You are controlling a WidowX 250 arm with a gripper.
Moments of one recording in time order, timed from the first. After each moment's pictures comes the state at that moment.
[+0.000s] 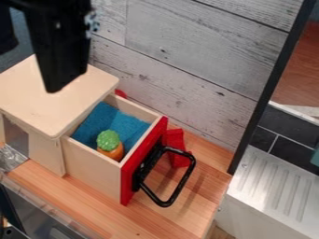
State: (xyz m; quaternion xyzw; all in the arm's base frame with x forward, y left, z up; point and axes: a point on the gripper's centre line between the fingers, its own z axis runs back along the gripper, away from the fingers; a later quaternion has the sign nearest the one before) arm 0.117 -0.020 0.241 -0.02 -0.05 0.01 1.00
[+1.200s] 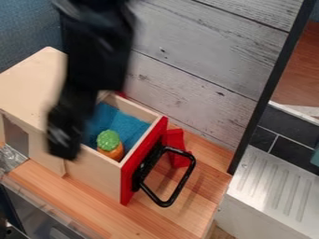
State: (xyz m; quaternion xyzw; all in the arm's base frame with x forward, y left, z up) arm 0.153 -0.031 0.139 0.01 0.07 -0.58 0.81
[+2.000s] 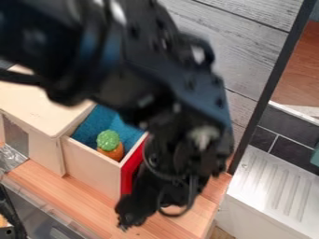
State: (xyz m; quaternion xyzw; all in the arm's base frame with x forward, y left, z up) arm 0.178 -0.086 0.067 0.16 -0.03 -0.66 0.73
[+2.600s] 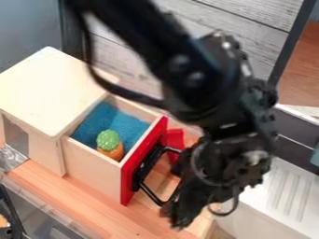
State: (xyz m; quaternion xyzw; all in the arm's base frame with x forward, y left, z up) arm 0.227 -0.108 0.027 0.16 -0.01 -0.59 0.79
